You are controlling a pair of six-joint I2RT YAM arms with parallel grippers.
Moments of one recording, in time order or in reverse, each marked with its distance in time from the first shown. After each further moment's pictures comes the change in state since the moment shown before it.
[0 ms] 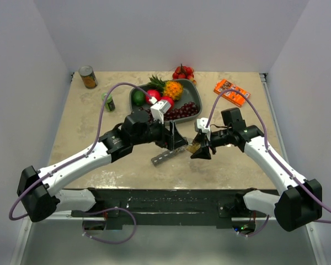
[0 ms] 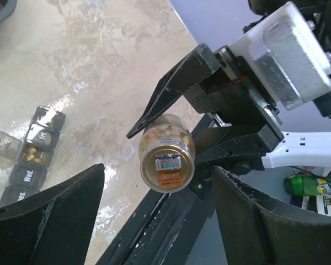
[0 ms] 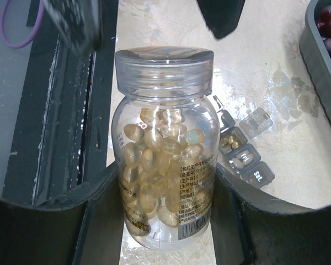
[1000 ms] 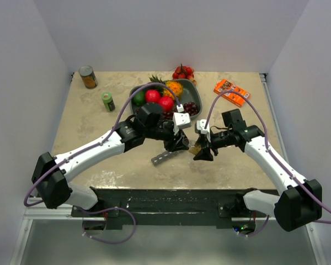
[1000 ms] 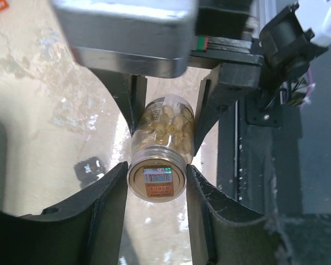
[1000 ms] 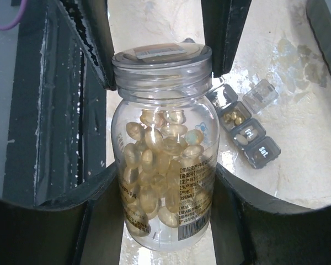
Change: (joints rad) left arm -0.008 0.194 0.154 -0.100 0.294 0.720; right arm -0.006 -0.001 0.000 -0.069 0.062 -0.016
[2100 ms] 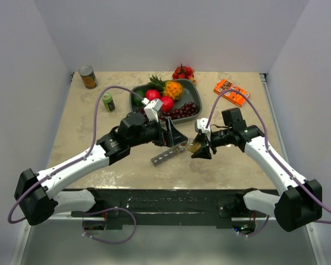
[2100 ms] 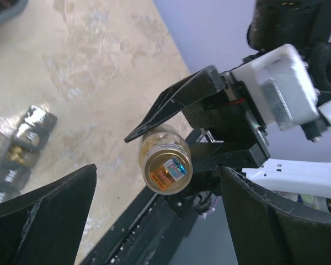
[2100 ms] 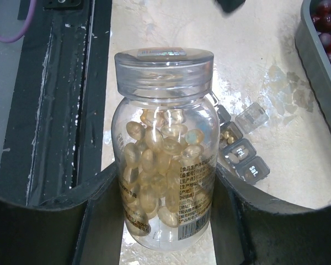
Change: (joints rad) left arm 0.035 -0.259 -0.254 0.229 -0.328 -0.860; right arm 0.001 -0.002 0.000 0.058 -0.041 -0.004
